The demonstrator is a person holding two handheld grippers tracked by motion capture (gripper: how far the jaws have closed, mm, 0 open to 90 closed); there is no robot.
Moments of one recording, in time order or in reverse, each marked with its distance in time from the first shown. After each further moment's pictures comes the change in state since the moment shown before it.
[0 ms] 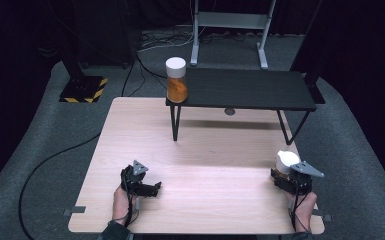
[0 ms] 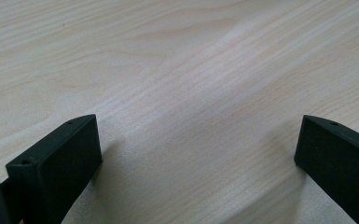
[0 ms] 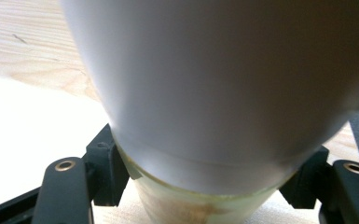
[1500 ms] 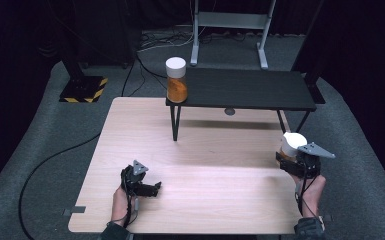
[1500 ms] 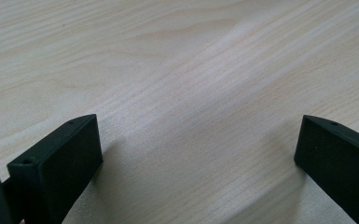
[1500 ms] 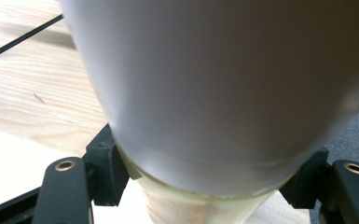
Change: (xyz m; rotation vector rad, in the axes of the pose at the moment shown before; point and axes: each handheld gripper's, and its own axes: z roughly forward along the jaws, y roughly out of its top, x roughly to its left) left arm 0.000 0.000 0.000 -0.001 0.001 0.000; right arm -0.009 0.065 -0.020 -0.038 0.007 -0.014
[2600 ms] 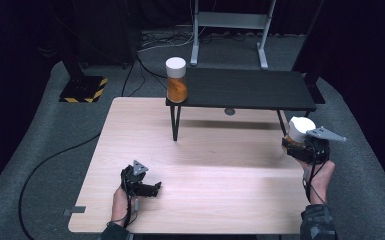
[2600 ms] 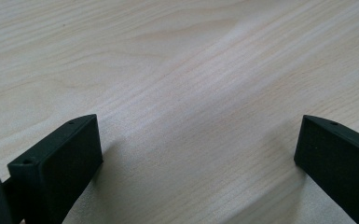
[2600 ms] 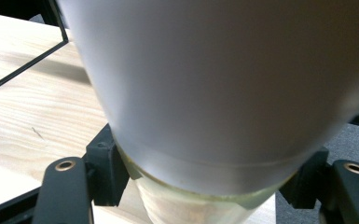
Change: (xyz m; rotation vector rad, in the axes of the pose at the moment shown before) left arm 0.000 0.000 0.000 0.000 0.000 0.001; right arm -0.016 0.043 -0.008 -0.029 -0.003 -0.012
